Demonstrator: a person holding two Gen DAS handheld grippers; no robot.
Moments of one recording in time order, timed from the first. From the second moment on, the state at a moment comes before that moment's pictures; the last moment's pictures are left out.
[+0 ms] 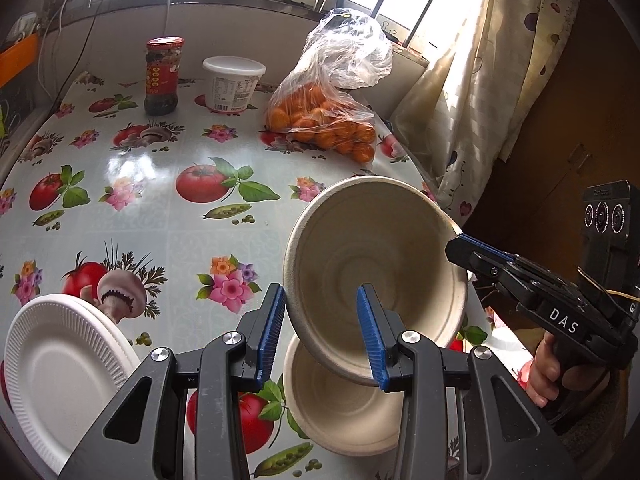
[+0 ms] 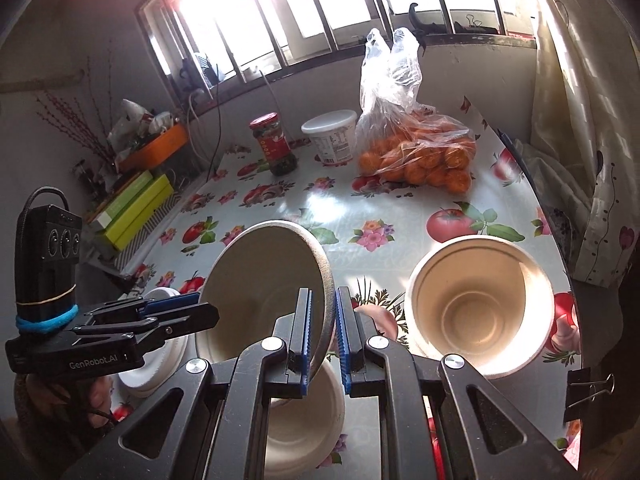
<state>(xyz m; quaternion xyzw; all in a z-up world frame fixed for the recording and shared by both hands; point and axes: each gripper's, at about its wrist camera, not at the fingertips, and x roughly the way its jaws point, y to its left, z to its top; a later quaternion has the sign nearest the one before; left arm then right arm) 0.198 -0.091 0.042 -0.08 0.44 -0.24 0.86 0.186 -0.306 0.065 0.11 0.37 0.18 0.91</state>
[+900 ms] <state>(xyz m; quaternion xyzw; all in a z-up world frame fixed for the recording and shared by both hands) 0.164 -0.084 0.025 -0.07 0.46 -0.24 0.85 0.138 -0.299 0.040 0.13 0.38 0.17 0.90</state>
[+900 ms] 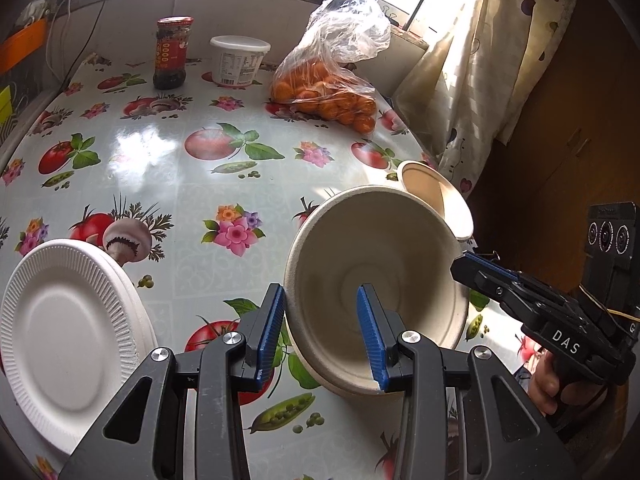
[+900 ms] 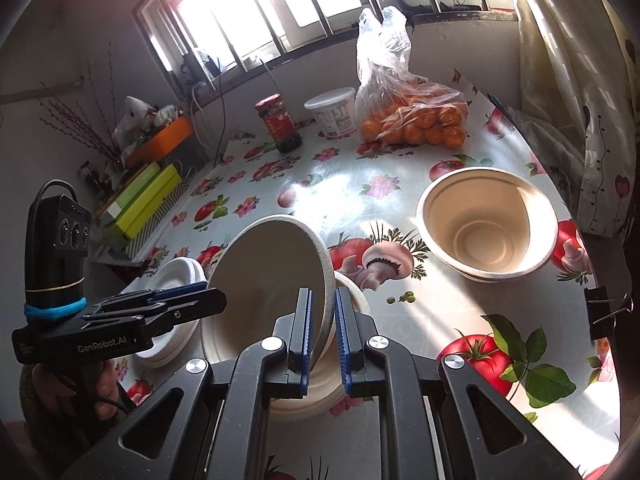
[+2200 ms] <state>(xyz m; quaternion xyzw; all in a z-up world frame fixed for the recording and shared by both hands) 0.171 -0.090 0.010 -0.06 0.49 -0.22 0.84 0.130 -0.293 0.021 0.12 0.40 0.13 0.90</state>
